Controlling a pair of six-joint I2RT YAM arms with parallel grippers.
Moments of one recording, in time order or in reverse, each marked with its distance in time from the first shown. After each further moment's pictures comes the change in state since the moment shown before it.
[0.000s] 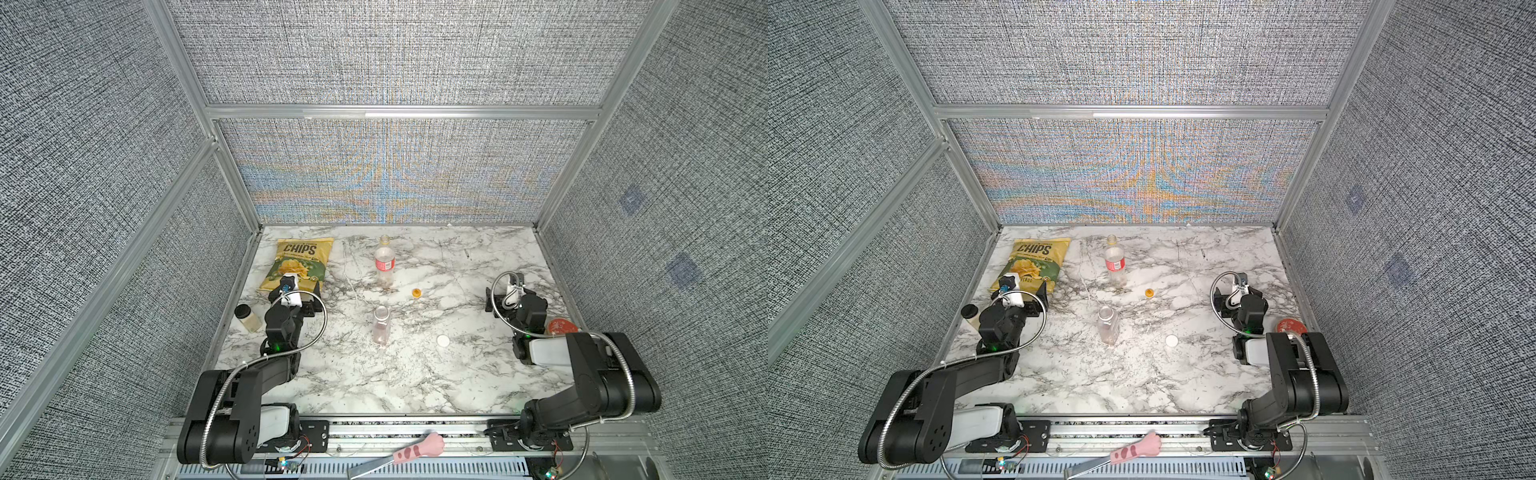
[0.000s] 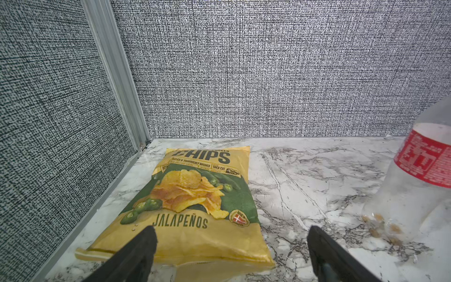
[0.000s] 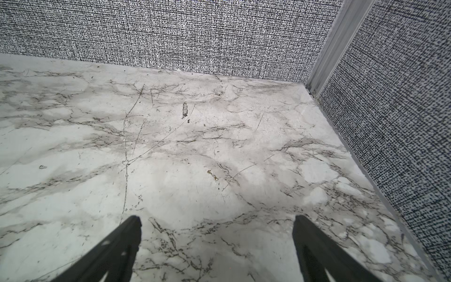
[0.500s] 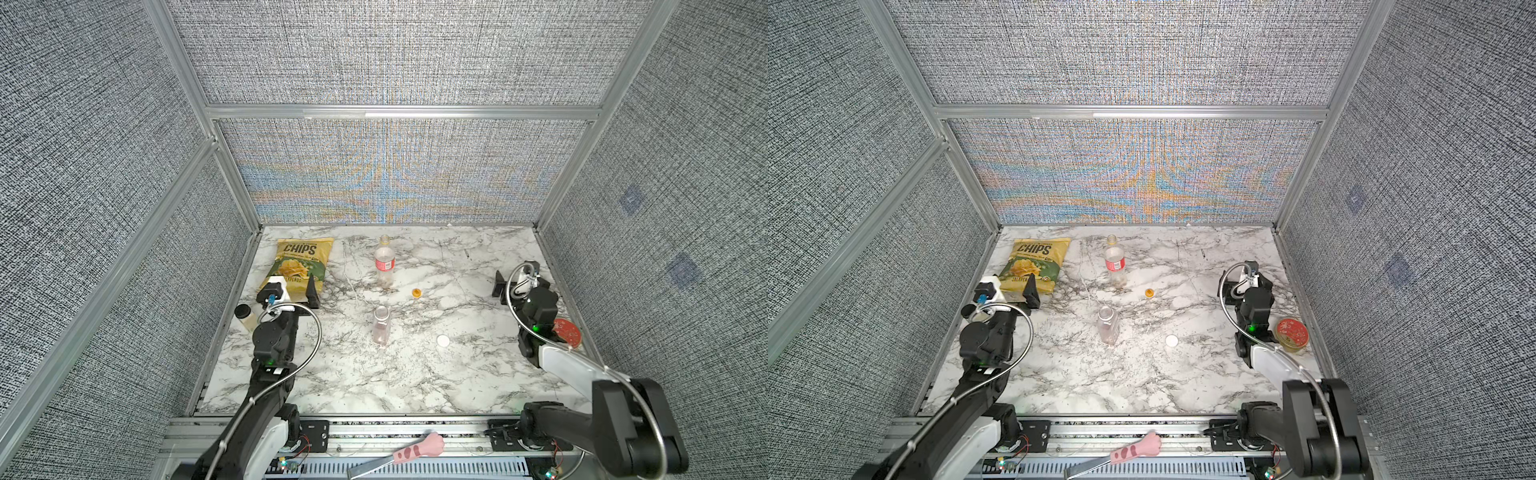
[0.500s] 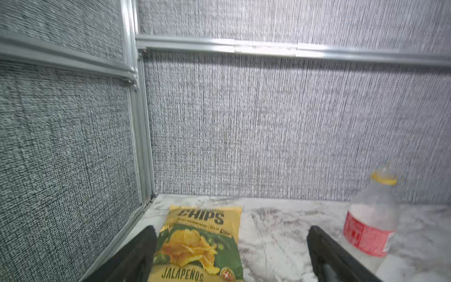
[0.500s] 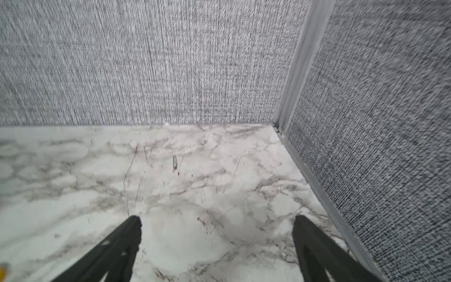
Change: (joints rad) left arm -0.064 -0.588 -0.012 -0.243 -0.095 -0.100; right arm 0.045 -0.352 0.111 -0.286 0.169 0.087
